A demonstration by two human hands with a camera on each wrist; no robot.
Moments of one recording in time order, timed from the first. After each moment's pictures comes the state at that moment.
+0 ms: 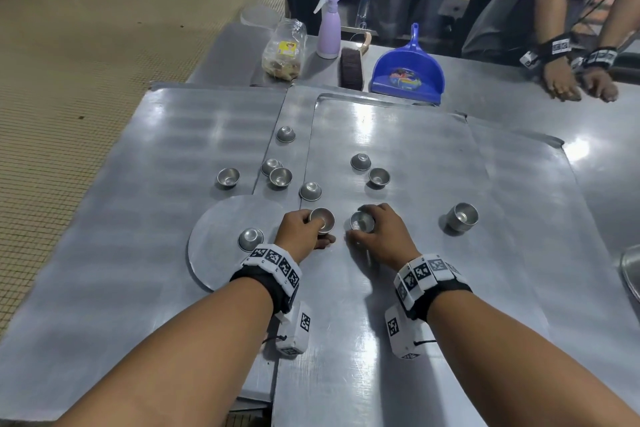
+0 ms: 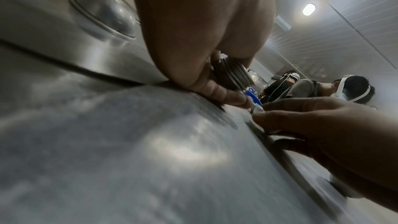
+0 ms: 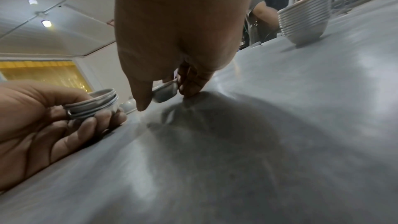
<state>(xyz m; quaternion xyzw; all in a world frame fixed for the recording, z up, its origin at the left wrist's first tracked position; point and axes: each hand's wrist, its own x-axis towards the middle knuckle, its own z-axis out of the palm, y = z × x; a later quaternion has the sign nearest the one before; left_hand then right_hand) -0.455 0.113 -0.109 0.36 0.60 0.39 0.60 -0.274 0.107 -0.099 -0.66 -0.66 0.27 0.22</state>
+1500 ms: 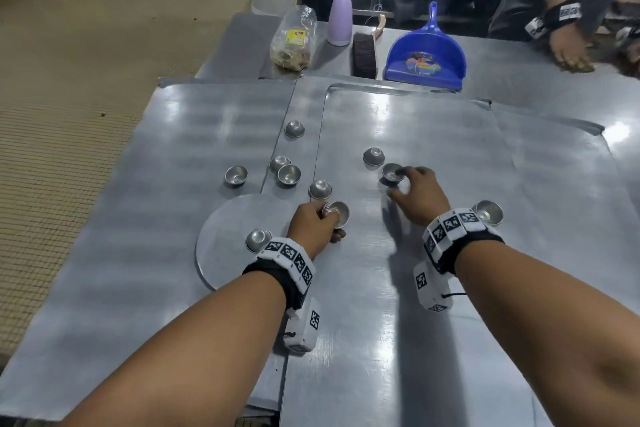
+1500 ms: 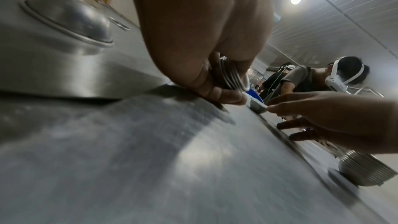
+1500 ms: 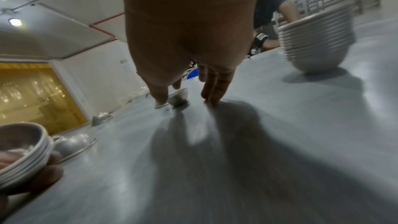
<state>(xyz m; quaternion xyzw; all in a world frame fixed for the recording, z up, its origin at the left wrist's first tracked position) -0.448 0.128 -0.107 0.41 0.63 0.37 0.55 -0.224 0.192 -0.107 -0.73 -0.62 0.25 0.14</state>
